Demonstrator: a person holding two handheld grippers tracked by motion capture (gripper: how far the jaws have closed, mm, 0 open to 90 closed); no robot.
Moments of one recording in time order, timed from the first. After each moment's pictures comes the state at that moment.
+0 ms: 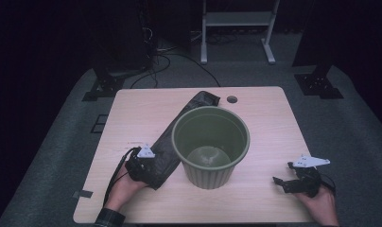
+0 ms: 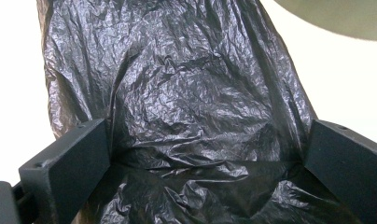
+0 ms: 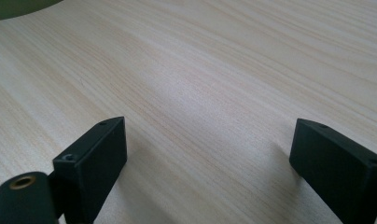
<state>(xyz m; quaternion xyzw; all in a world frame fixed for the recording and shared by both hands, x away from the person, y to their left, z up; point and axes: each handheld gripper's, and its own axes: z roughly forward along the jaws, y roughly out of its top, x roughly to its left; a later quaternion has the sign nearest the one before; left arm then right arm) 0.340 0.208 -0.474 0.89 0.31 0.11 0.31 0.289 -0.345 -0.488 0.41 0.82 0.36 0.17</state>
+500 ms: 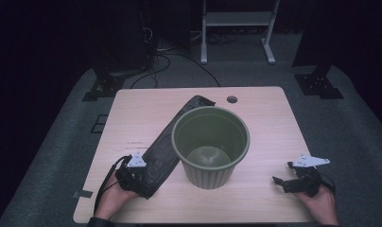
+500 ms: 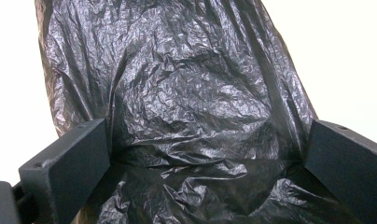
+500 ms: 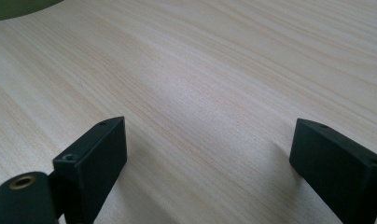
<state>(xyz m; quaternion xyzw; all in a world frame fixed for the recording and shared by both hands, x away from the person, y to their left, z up) 0.310 0.229 -0.474 0.89 0.31 0.11 0.31 0.290 -0.345 -0.488 0.41 0.82 0.36 0.18</state>
